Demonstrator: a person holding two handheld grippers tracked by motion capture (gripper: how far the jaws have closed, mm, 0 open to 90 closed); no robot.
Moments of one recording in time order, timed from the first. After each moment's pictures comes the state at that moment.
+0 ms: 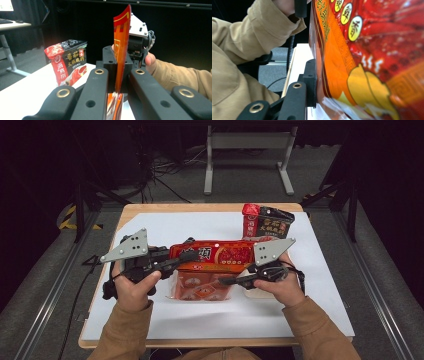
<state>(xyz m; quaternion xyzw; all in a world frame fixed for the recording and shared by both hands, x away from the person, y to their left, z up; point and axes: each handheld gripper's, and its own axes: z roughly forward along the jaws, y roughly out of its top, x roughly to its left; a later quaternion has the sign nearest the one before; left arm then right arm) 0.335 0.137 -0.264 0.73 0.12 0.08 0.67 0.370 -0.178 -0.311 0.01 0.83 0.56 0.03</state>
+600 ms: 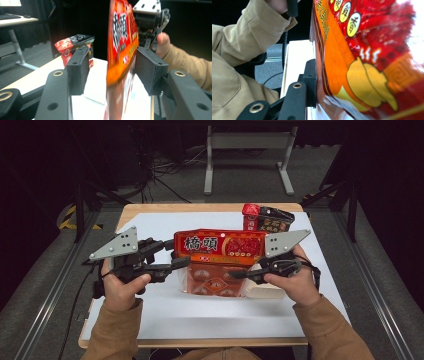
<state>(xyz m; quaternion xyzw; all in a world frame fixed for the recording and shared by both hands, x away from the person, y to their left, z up) 0.337 0.158 -0.261 0.74 0.15 0.10 0.65 0.360 -0.195 -0.274 0.06 0.84 0.53 0.05</state>
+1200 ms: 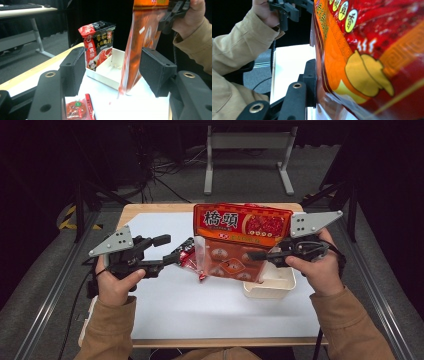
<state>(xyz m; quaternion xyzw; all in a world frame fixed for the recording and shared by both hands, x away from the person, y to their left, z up) 0.355 0.177 -0.278 0.75 0.20 0.13 0.62 0.366 -0.234 -0.234 0.10 0.83 0.54 0.10</state>
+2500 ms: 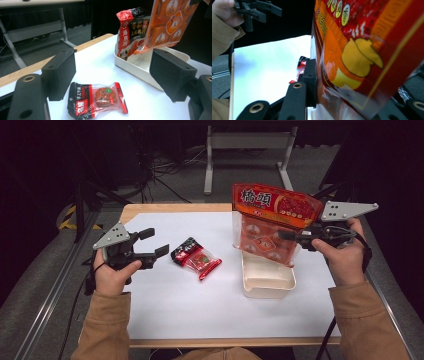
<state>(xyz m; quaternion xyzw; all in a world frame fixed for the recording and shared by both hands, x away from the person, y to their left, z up) 0.389 0.200 -0.310 0.74 0.27 0.17 0.59 0.390 -0.302 -0.235 0.19 0.81 0.52 0.18</state>
